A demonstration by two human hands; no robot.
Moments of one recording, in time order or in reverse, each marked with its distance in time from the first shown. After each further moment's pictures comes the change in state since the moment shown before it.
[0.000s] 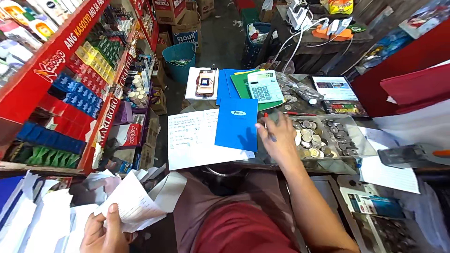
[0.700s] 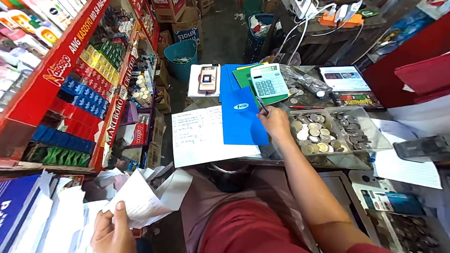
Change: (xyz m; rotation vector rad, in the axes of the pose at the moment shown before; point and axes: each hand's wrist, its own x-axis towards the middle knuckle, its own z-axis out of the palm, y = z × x) left_hand 0.003 -0.002 -0.005 -0.038 -0.008 0.020; right_hand 0.055 -0.001 0.023 0.131 -0.119 0.273
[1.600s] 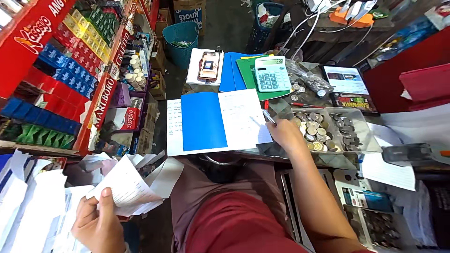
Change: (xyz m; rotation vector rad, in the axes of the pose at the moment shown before) left_hand 0.000 0.006 0.002 0.040 0.012 -0.015; right_hand -0.035 0.020 -0.026 -0.289 -0.222 0.151
